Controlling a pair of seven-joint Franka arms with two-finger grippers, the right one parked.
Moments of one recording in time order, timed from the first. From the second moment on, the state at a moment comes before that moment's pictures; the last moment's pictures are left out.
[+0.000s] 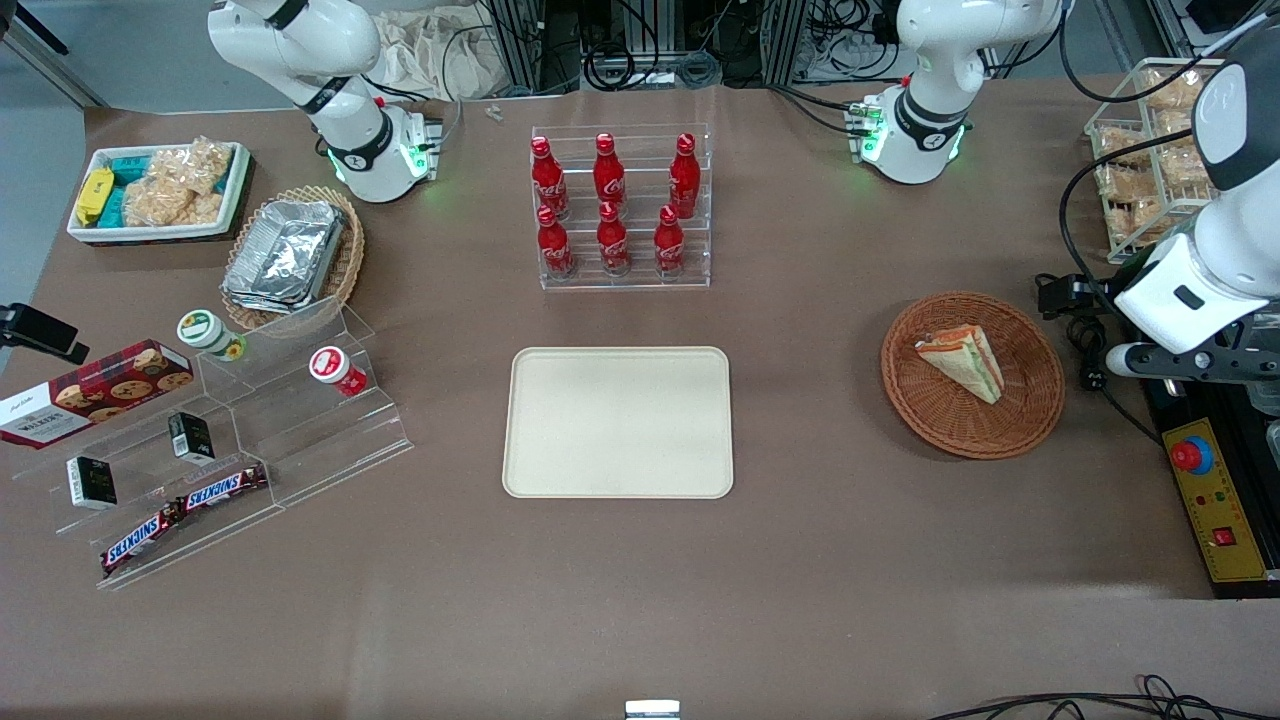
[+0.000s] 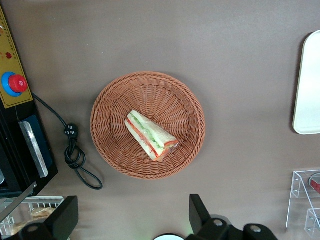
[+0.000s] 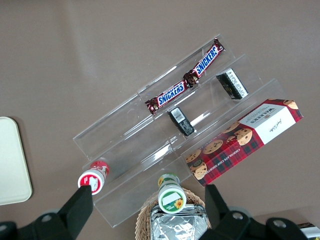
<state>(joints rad) 0.14 0.10 -0.22 -1.59 0.06 1.55 0.01</state>
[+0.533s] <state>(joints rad) 0.14 0.11 -0.23 -1.59 0.06 1.53 -0.21</state>
